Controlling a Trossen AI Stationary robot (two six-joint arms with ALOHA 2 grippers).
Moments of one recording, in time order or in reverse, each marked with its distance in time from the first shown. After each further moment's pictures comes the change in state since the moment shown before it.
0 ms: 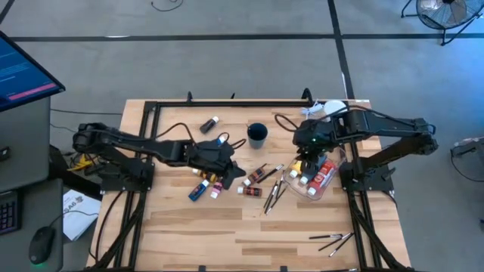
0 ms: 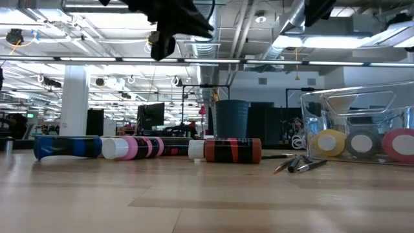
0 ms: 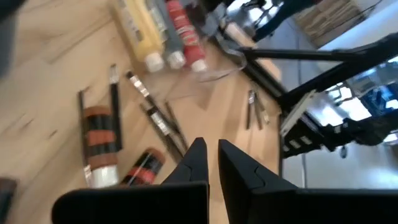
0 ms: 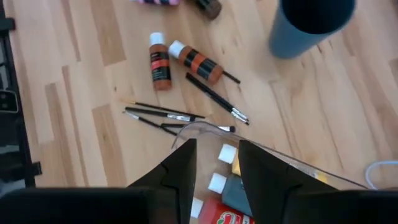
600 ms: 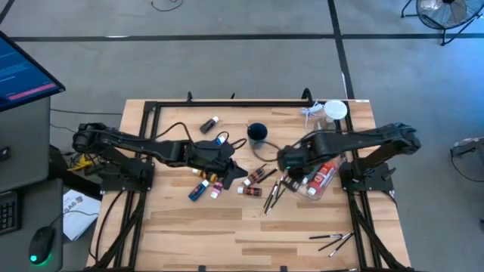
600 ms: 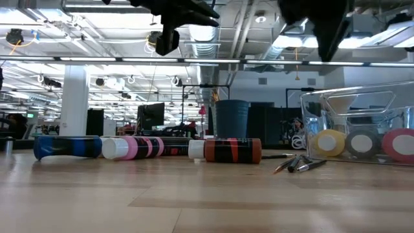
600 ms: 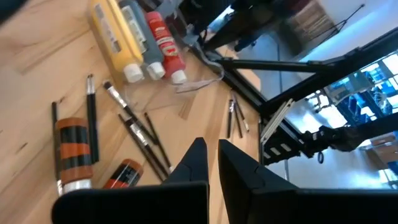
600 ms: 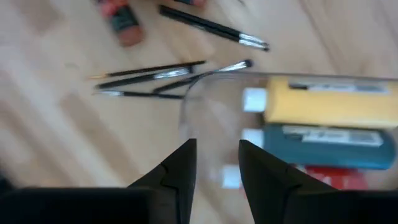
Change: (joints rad) left arm -0.010 -0.001 0.000 0.066 0.019 -0.022; right arm 0.104 0.220 -0.108 -0.007 0.011 0.442
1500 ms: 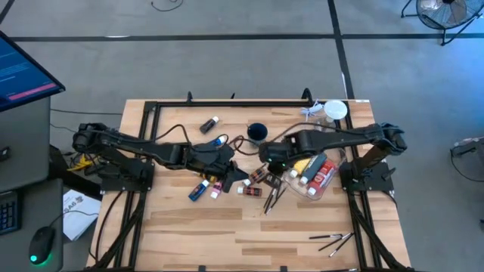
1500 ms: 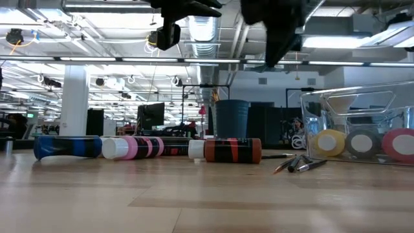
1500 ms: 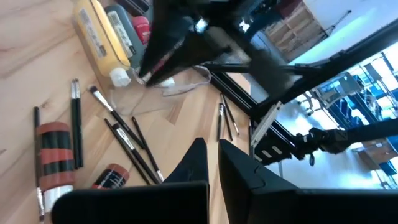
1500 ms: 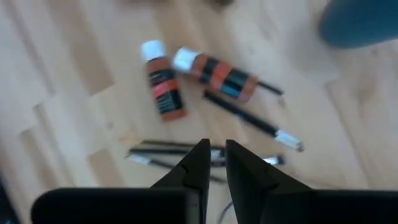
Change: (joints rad) left arm -0.035 0.000 0.000 0.038 -0.028 -0.010; right arm -0.082 0.141 0.086 0.249 -0.011 -0.231
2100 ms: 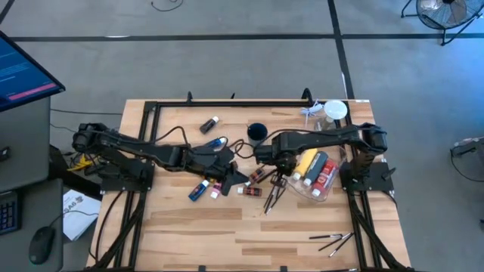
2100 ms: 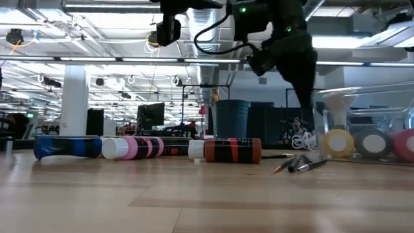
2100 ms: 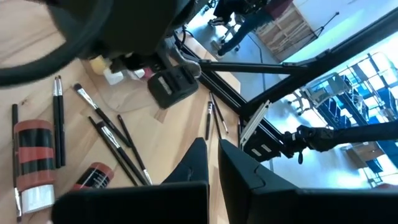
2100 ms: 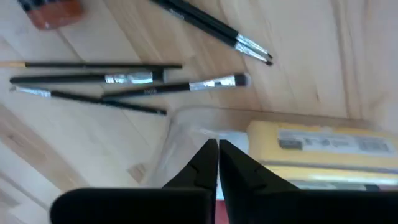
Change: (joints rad) left arm -0.016 0.000 0.000 0.024 0.002 -0.019; right arm -0.067 0.173 -0.003 -0.281 -0.080 -0.073
